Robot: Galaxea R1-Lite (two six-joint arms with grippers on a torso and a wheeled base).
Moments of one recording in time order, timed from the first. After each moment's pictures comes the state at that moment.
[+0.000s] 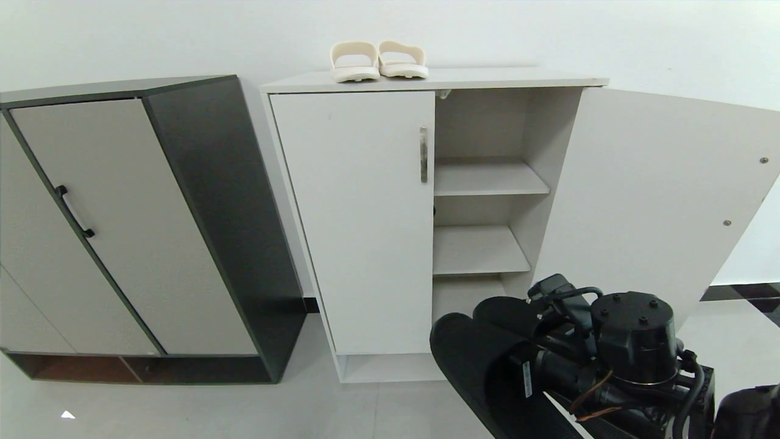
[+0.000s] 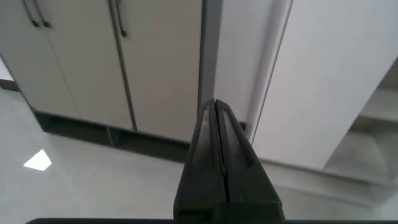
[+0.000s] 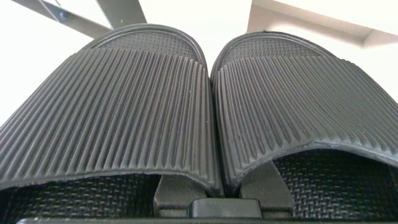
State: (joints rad) left arm -0.01 0.13 -0.27 0.17 0.26 0.00; right arm 0.74 1.79 -0.47 -0.97 -0.15 0.14
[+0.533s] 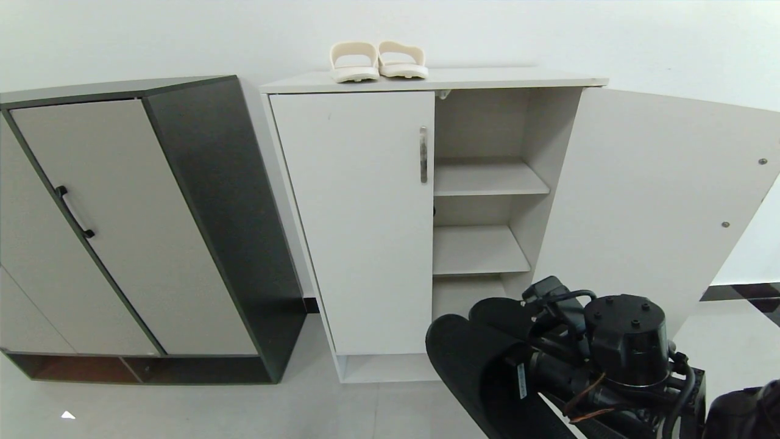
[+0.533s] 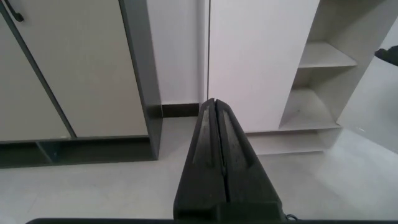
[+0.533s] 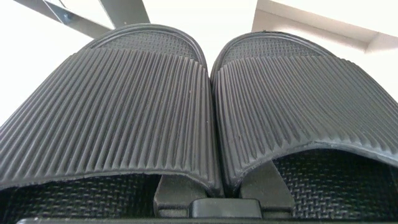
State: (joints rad) left arm 0.00 0.00 0.00 0.00 0.00 0.00; right arm 0.75 1.82 -0.47 -1.01 -0.15 0.13
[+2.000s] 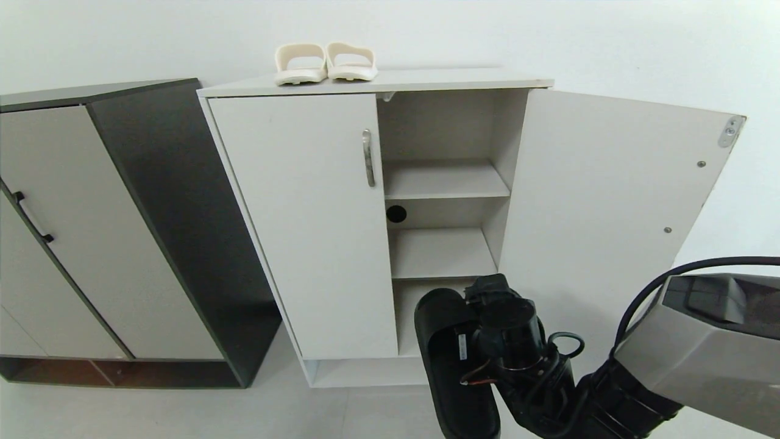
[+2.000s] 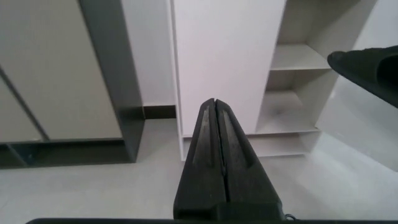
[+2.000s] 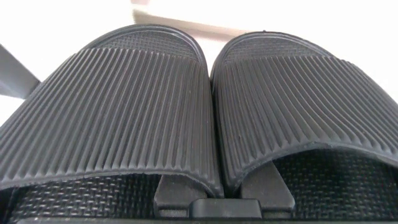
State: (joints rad) left arm 0.00 0.00 0.00 0.00 0.00 0.00; right arm 0.82 2.17 -0.79 -1.06 -0.60 0.17
